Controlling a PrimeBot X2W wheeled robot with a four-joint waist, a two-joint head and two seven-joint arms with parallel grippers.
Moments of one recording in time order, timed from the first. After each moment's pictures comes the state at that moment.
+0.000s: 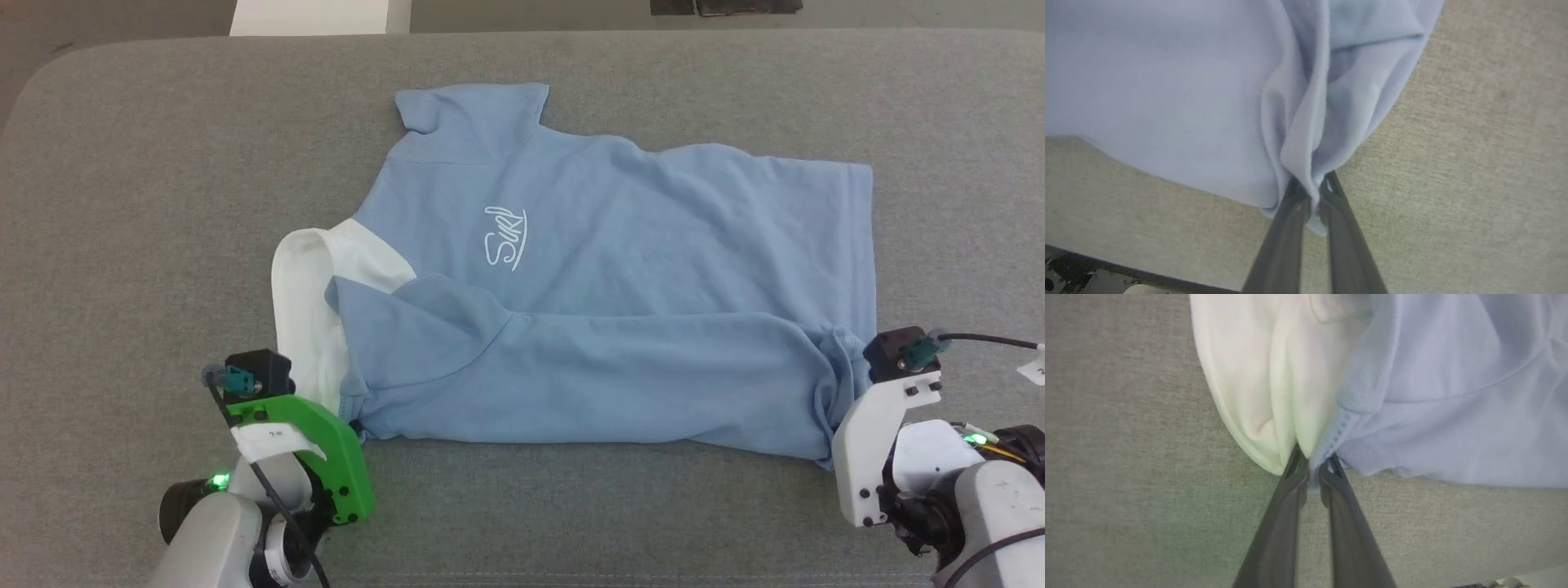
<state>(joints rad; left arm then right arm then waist) -0.19 0.28 -0.26 0.11 -0.59 0.21 0.58 -0.20 -0.21 0.01 0.21 0.16 0.13 0.80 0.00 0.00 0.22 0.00</state>
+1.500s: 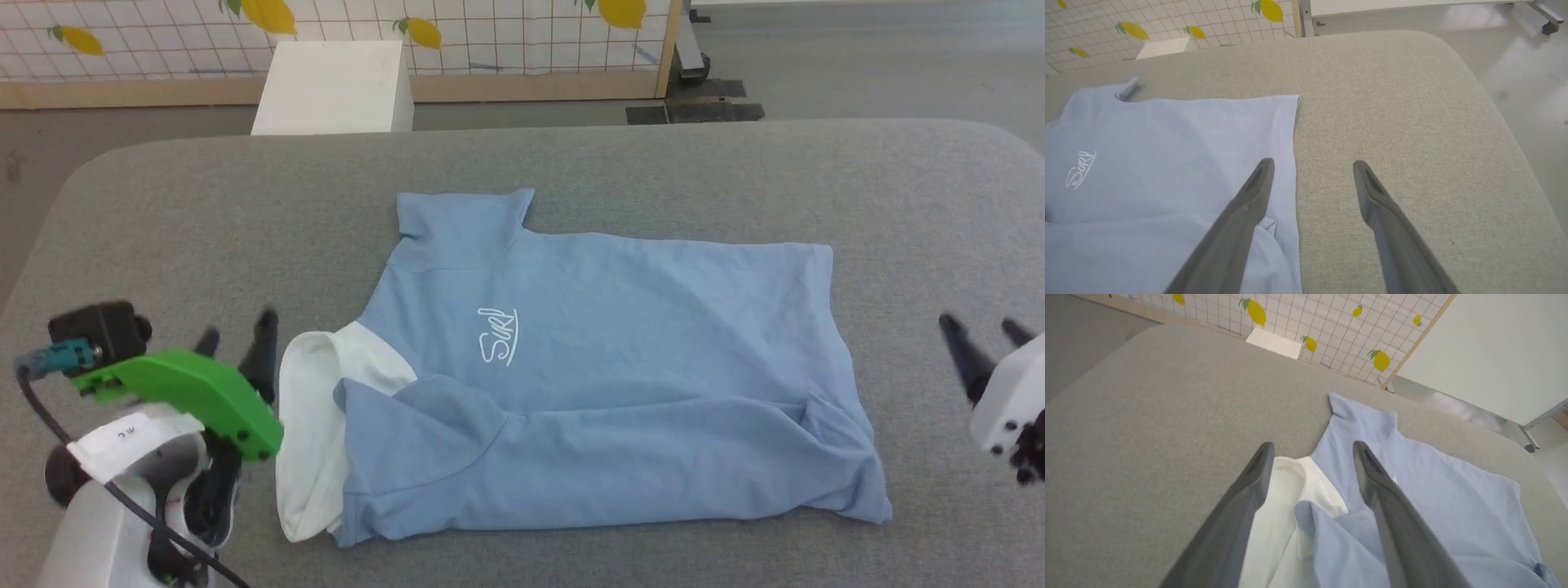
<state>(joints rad) -0.14 0.34 -0.09 -0.16 -0.66 0.28 0.45 -0.21 -0.27 -0.24 0.08 0.33 0.13 0.59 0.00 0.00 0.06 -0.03</state>
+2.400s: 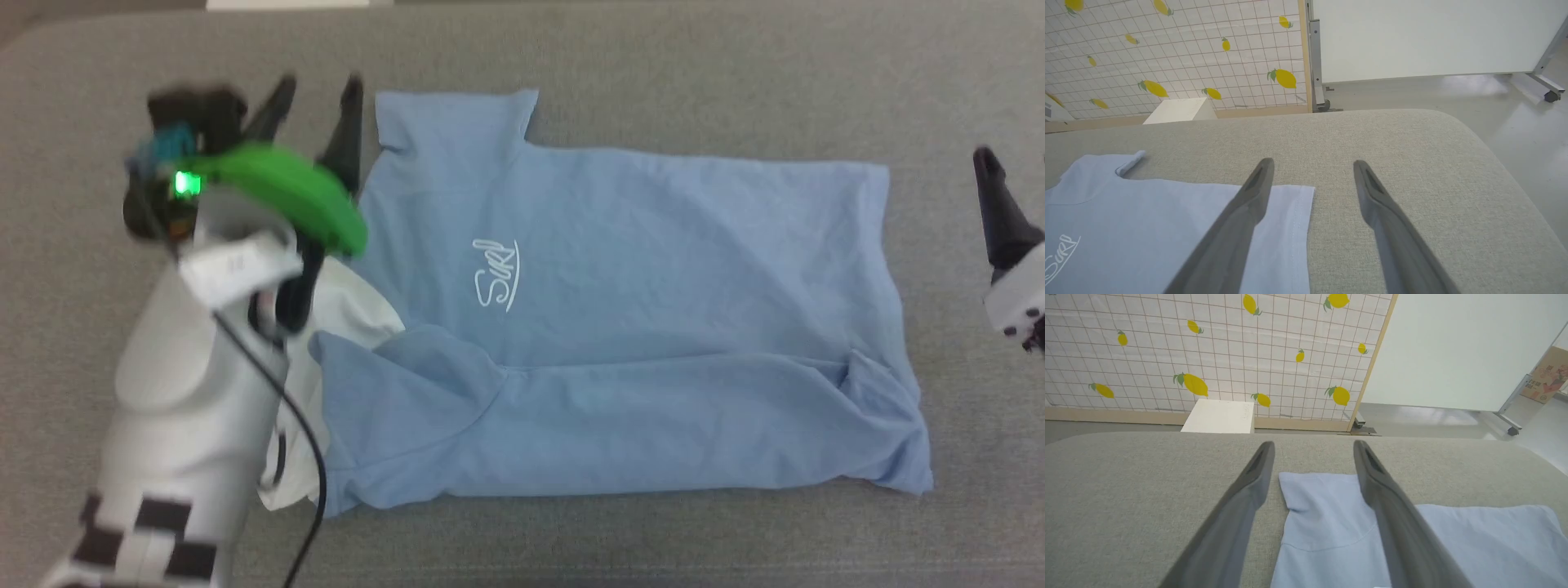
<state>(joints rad) -0.72 0.23 -0.26 0.43 -0.51 -0.04 0.00 -0.41 -0.27 -0.21 0.09 0.32 0.13 0.33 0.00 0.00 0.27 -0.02</state>
